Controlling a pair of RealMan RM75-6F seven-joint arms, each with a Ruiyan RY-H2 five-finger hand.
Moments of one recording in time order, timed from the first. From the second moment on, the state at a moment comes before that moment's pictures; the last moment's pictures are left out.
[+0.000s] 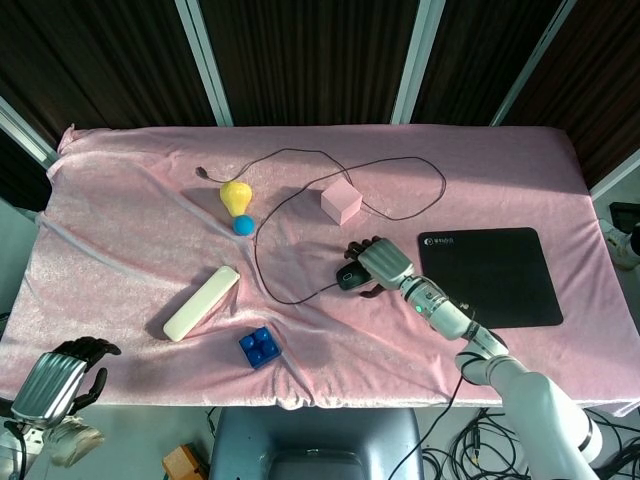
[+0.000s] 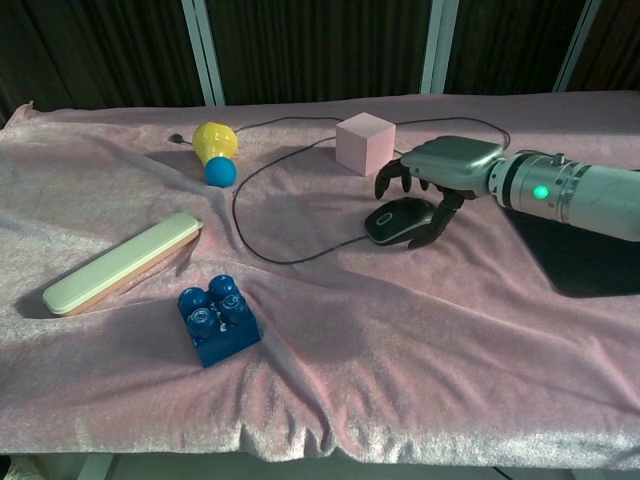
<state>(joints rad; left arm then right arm) -0.14 -1.07 0.09 -1.62 1.70 1.43 0.01 0.93 -1.86 -0.03 -0.51 -1.62 0.89 0.38</state>
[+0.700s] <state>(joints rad) -0.14 -1.06 0.09 -1.61 1.70 1.43 0.00 0.94 -1.90 -0.02 -0.45 -1.61 0.89 0.38</state>
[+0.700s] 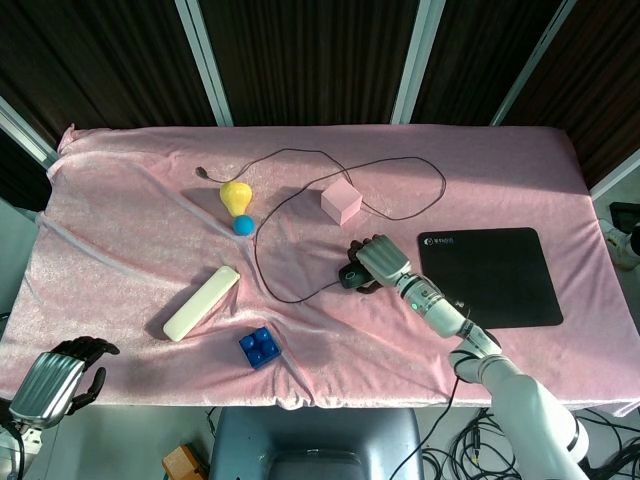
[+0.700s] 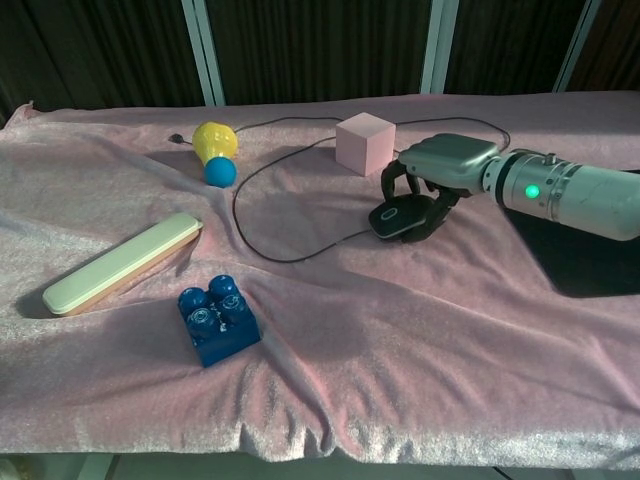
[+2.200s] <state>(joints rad) -0.14 -1.06 0.10 -1.62 1.71 1.43 0.01 0.63 -1.66 -0.08 -0.54 -1.57 1.03 0.37</state>
